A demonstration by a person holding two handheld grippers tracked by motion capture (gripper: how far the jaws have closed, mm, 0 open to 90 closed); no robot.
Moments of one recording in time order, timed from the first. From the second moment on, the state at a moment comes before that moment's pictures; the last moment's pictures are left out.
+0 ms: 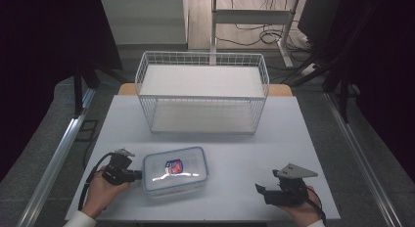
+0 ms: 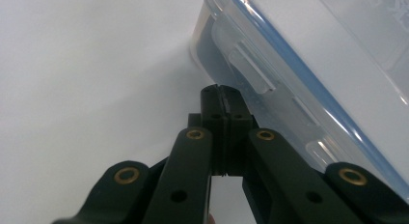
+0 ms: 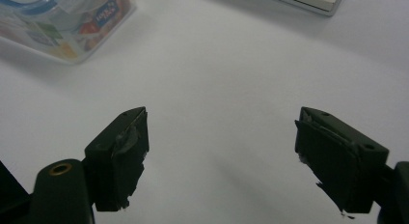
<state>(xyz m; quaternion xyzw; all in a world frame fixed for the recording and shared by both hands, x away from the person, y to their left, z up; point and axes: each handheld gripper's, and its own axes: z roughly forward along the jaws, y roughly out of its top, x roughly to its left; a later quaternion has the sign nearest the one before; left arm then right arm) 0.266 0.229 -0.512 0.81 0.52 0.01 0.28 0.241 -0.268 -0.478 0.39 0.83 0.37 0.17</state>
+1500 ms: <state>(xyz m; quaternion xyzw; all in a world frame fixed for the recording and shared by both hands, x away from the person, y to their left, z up) 0.276 0.201 -0.480 0.78 0.49 0.06 0.37 0.242 -0.266 -0.480 0.39 0.83 0.37 0.18</state>
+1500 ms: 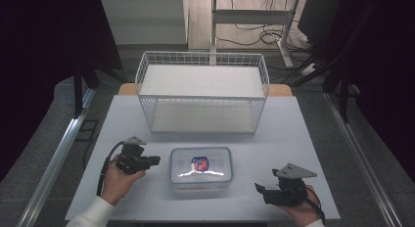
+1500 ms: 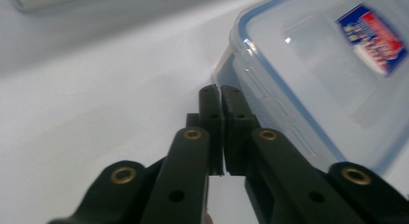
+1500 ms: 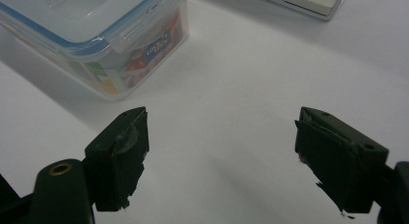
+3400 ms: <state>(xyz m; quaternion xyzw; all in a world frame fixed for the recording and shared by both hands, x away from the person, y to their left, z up) 0.293 0.179 -0.517 0.72 0.50 -0.13 0.46 0.306 -0.218 -0.485 0.41 0.79 0.46 0.00</state>
